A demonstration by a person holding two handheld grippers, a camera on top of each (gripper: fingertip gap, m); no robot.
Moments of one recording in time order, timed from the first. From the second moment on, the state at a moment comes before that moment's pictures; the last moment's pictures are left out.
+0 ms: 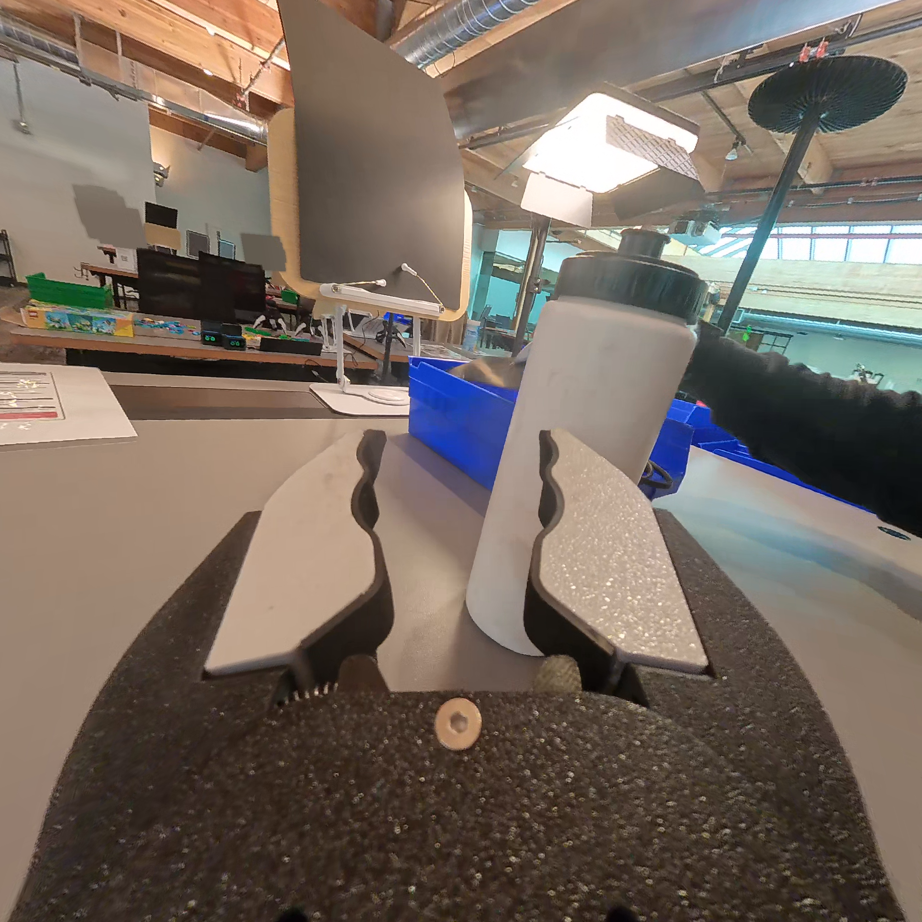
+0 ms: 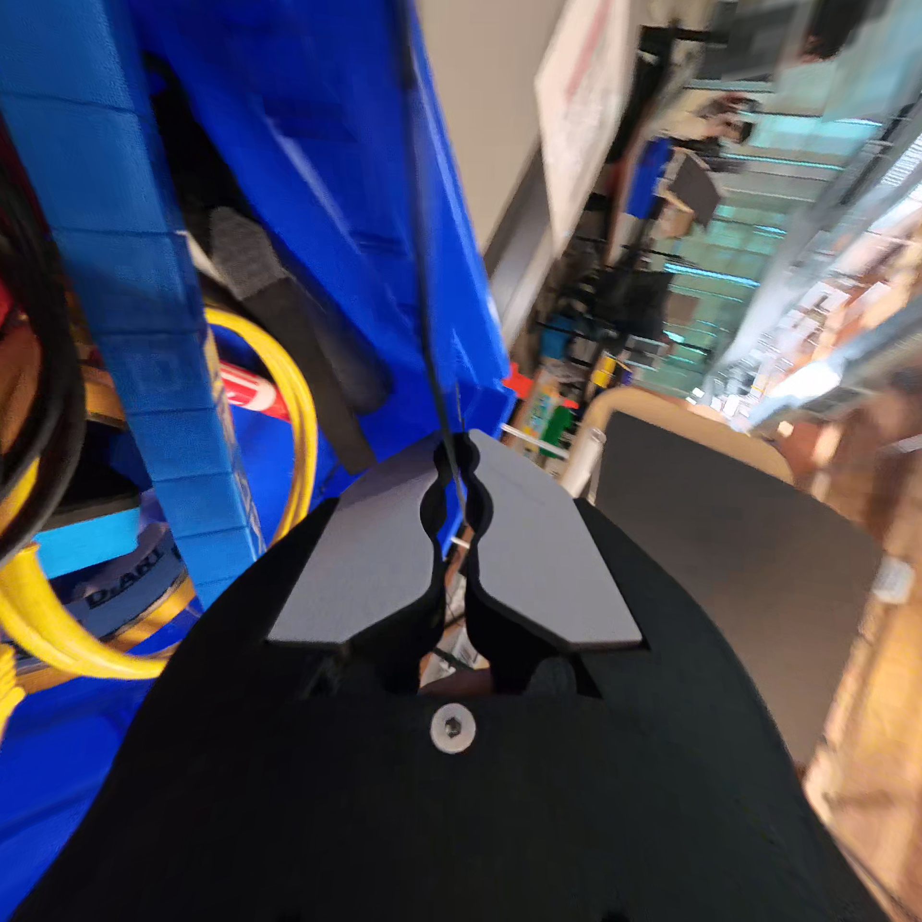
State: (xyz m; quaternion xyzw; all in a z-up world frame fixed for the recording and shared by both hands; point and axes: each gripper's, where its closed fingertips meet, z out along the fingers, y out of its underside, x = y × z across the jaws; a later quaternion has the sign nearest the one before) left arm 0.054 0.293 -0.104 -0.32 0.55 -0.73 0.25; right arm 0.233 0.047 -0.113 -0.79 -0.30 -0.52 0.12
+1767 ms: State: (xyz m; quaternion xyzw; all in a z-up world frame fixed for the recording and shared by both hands) left arm -0.061 0.053 -0.132 0.05 0.65 -0.53 0.53; right arm -0.100 0.014 -0.112 -0.66 0.05 -0.30 0.68
